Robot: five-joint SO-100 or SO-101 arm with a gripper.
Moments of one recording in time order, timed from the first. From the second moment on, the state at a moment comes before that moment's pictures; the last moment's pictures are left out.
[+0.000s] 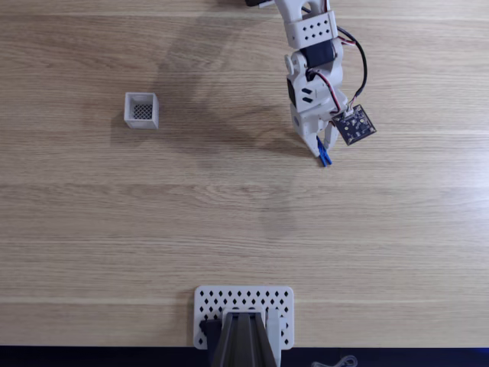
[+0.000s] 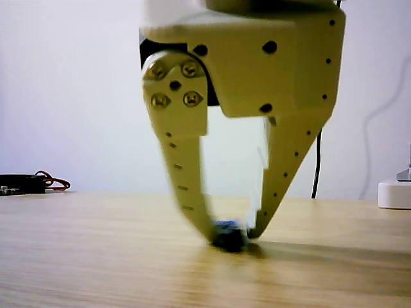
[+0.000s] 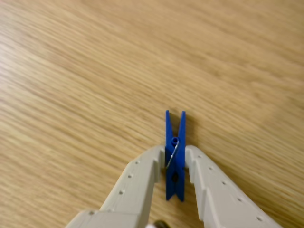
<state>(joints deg) -21.6 70.5 101.1 30.6 -101.8</state>
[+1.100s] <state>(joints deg) 23.5 104.8 155.9 -28.7 -99.7</state>
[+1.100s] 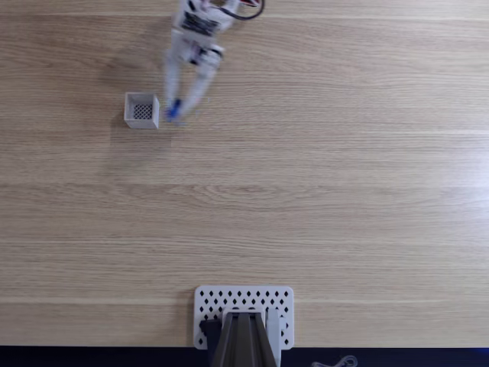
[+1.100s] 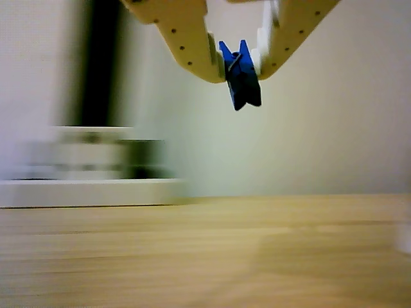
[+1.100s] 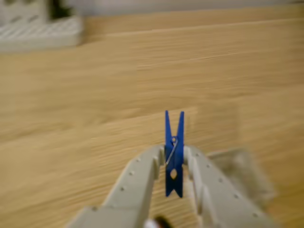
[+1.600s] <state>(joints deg) 30.6 90.6 152.9 -40.3 -89.2</state>
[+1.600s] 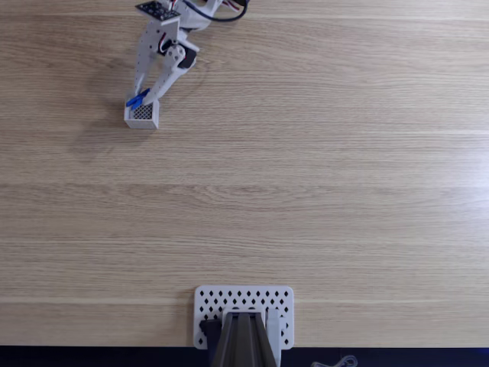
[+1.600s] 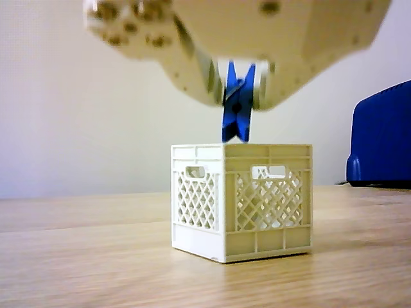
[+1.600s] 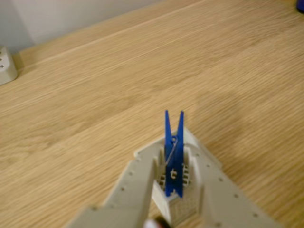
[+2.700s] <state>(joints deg) 29.5 92.6 150.2 -38.0 -88.7</state>
